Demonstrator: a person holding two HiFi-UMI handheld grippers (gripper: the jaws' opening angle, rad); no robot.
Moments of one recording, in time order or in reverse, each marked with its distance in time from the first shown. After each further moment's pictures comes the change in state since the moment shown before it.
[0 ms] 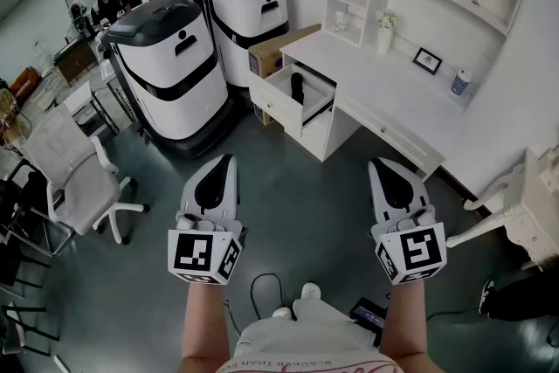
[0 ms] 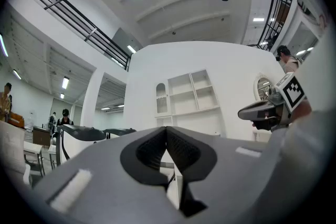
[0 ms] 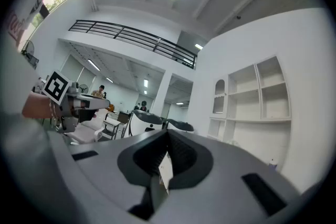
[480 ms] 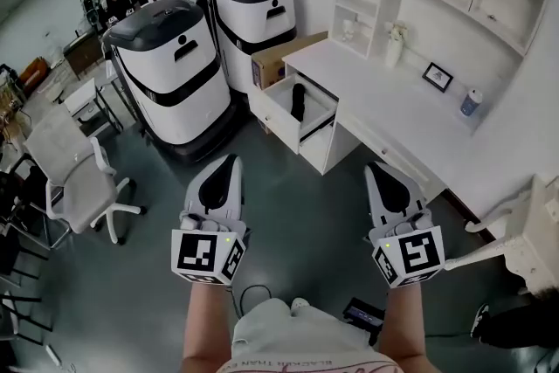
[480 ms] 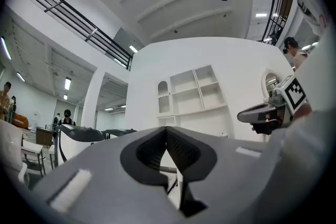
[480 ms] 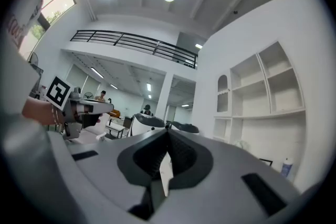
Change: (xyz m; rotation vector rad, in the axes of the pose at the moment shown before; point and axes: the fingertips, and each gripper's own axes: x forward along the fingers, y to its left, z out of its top) left arm 0.092 -0.021 -0.011 -0.001 -0.003 0.044; right arm 0.058 -0.071 -0.024 0.044 -0.036 0.074
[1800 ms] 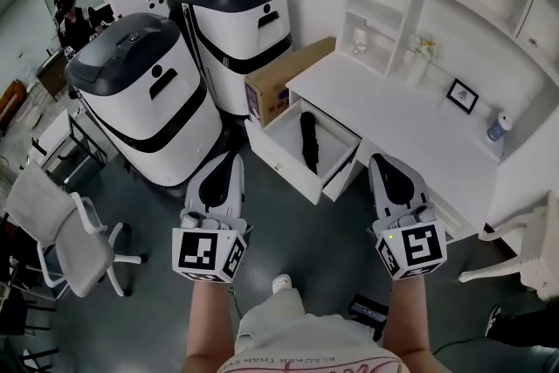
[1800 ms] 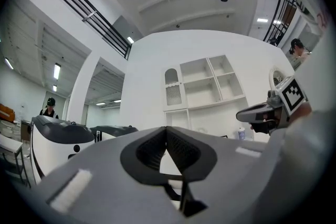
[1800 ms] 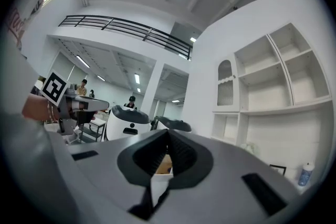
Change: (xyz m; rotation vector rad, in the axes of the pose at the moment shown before) left arm 0.258 0.188 -0.091 -0.036 0.024 -0.084; right arm 0.303 -0.074 -0.058 -0.010 0.052 -0.118
